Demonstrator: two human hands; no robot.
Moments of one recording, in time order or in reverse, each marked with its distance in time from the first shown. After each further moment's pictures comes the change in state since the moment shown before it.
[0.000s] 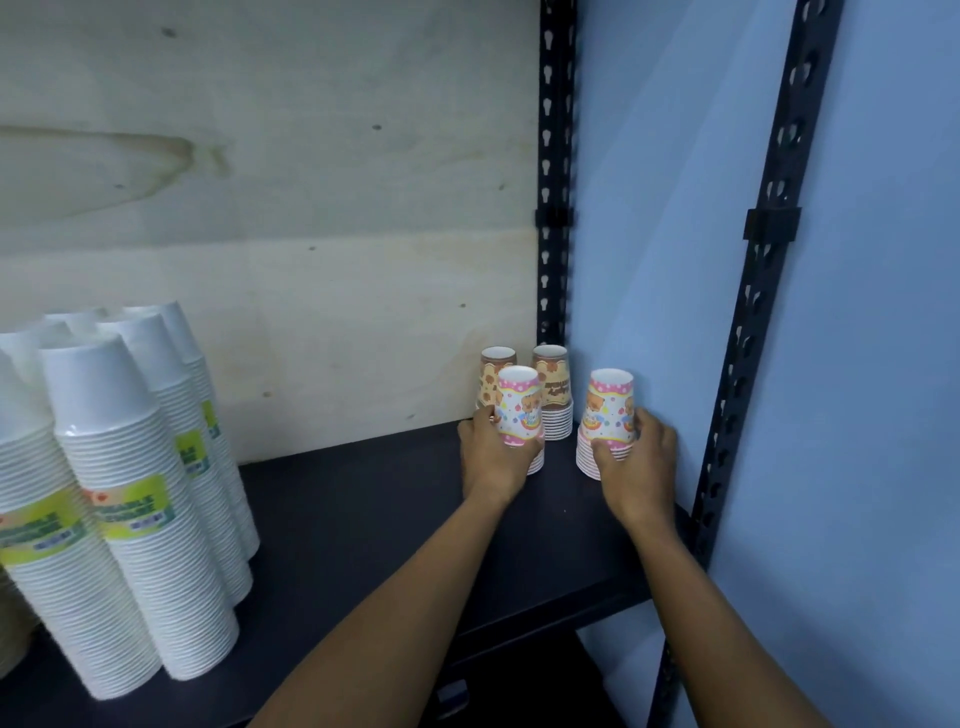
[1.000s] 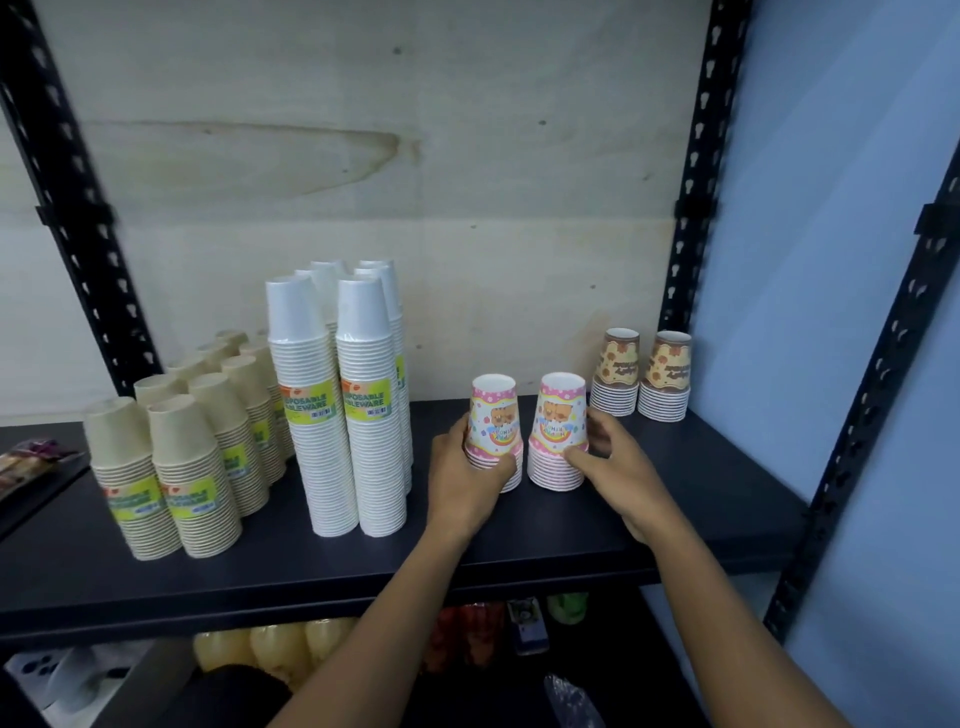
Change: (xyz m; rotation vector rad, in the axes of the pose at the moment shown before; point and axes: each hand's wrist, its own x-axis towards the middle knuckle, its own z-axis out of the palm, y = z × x) left_hand -0.111 -0.071 -0.166 -0.067 0.273 0.072; right_hand -0.109 -0.087 0.040 0.436 -0.728 -0.038
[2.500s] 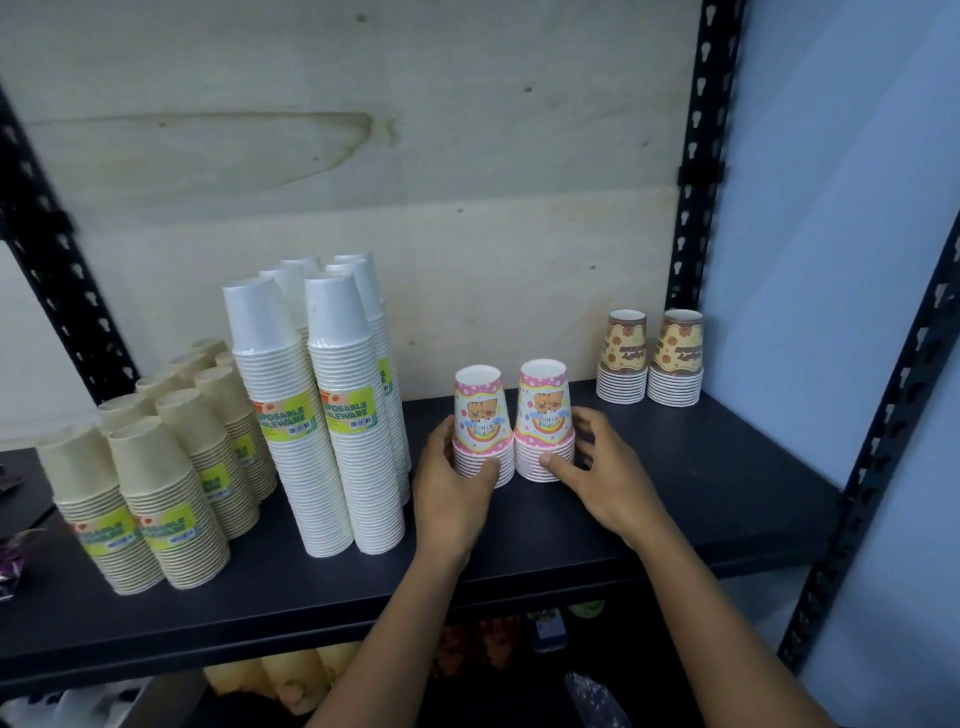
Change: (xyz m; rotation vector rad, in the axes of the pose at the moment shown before) left_hand 0.008 -0.027 0.003 -0.134 0.071 -0.072; right_hand 0.008 0.021 0.021 -0.203 0.018 -0.132
